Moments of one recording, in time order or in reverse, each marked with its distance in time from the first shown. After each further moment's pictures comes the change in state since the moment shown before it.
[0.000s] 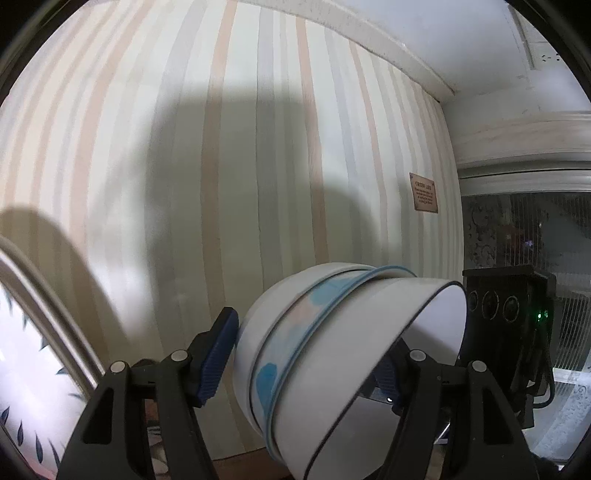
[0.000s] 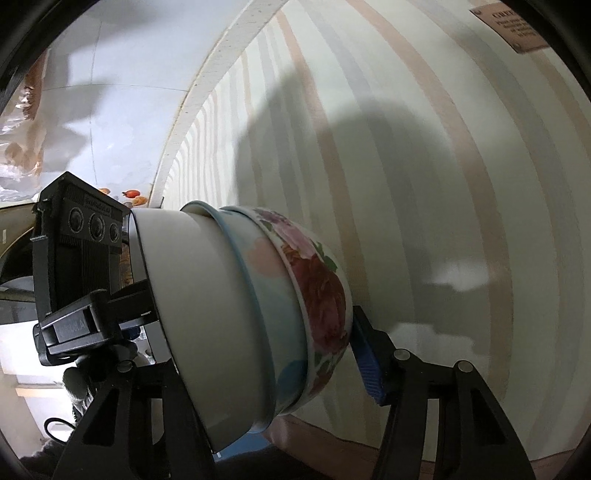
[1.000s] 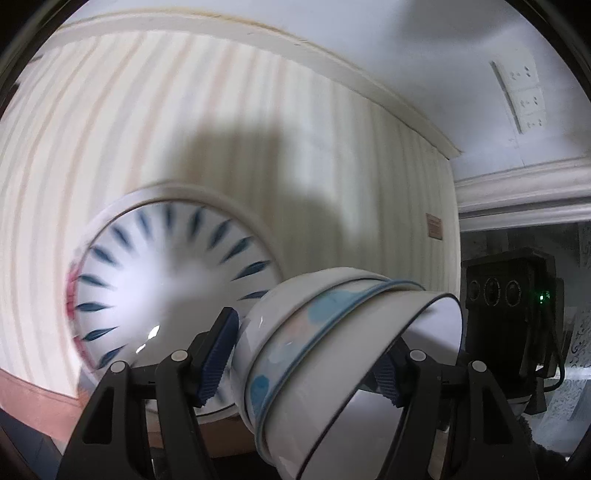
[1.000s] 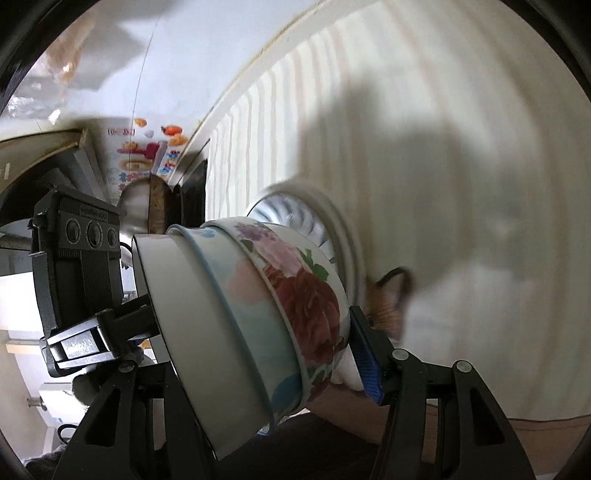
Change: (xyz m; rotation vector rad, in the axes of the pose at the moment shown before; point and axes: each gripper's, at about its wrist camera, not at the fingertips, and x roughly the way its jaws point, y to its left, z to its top) left arm -0.128 0.108 -0.058 -0.110 -0.132 0.011; right arm 0.067 0.148 -0.037 -0.139 0.129 0.012
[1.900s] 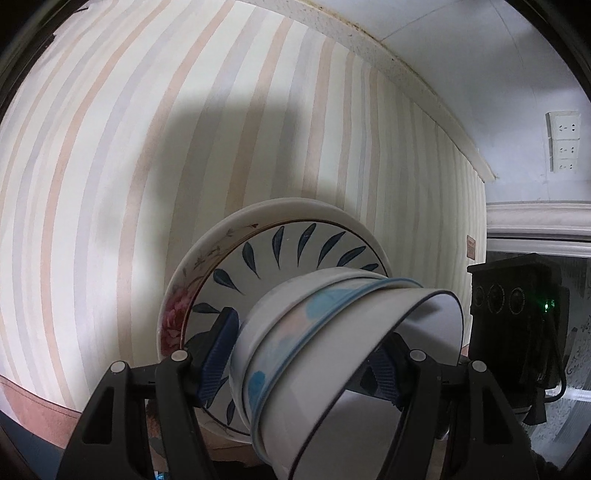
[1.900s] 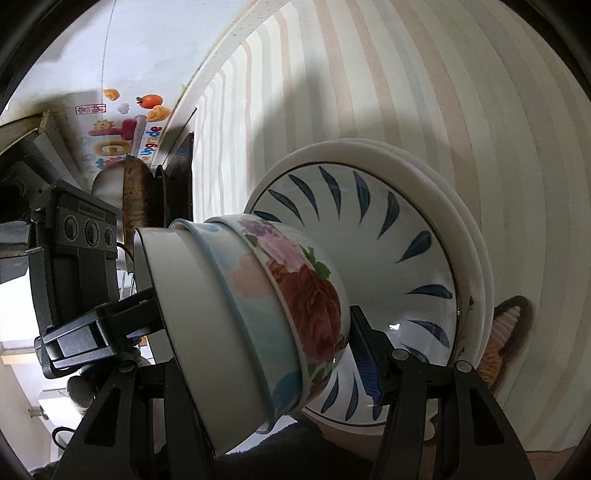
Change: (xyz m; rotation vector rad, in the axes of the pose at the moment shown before) left arm -0.003 0.092 0.017 -0.078 0.042 0.012; right arm 0.105 0.035 0.020 0.035 0.075 -0.041
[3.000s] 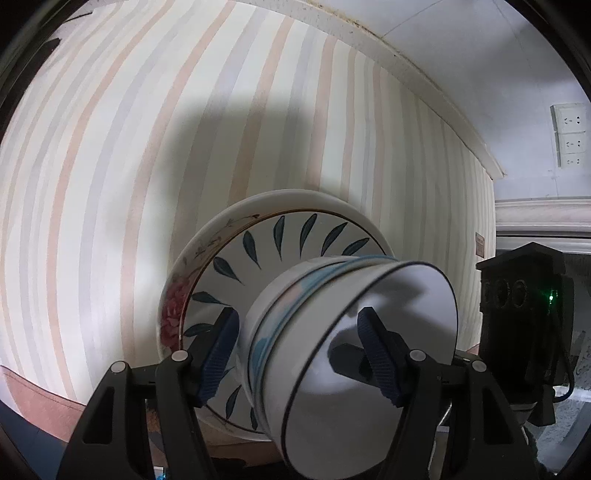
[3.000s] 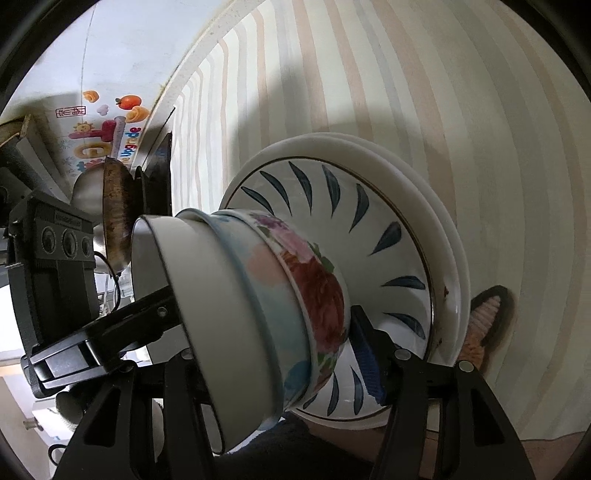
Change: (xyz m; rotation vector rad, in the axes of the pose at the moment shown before) left arm 0.005 -0.004 -0.004 0.008 -0.015 0.049; right arm 0.002 0.000 -0.001 0.031 0.004 -0.079
